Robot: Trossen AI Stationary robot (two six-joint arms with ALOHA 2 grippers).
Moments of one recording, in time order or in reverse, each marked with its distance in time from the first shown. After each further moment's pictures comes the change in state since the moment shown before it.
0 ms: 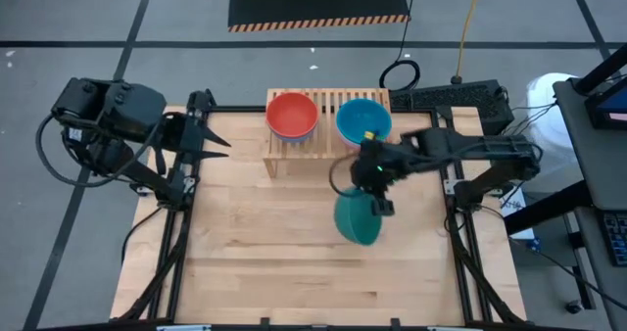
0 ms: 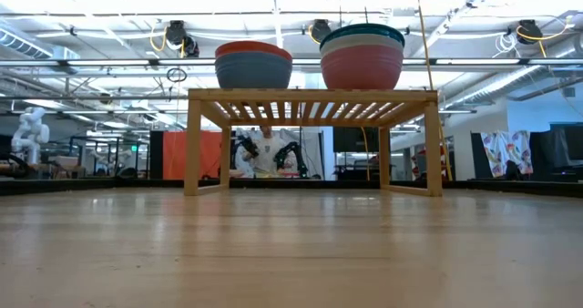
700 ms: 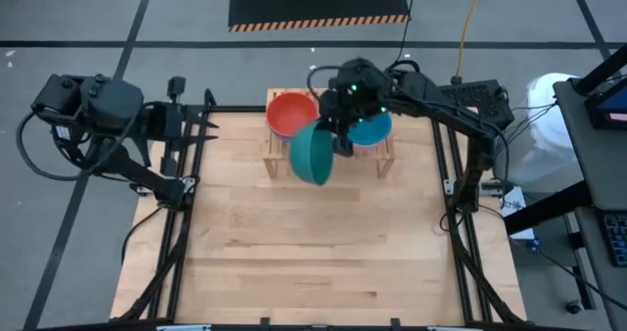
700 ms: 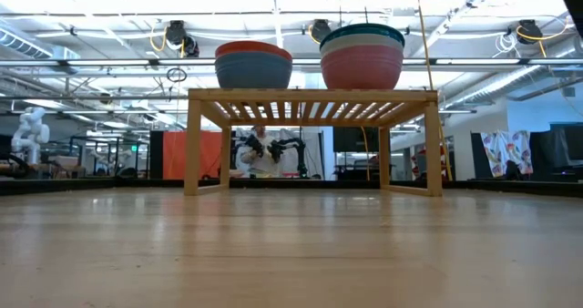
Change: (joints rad) left arm 0.000 -0.067 -0.019 0.002 -0.160 0.017; right arm -0.319 0.312 0.549 0.091 -0.156 -0.215
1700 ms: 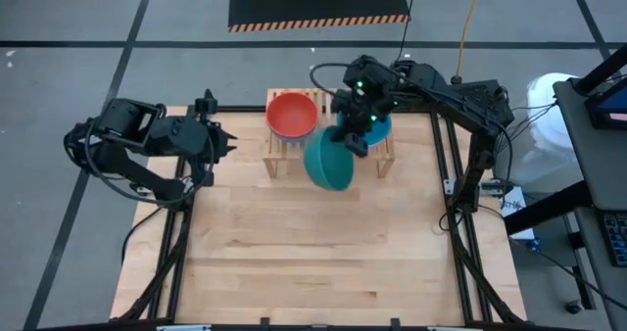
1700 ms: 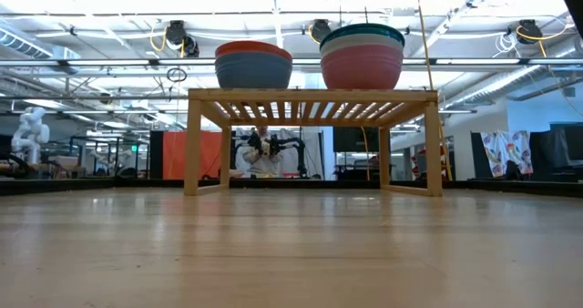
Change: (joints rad) left arm 0.000 -0.023 -0.369 0.023 -0.159 -0.091; right arm -0.045 -0.015 0.024 -0.239 -0.191 0.260
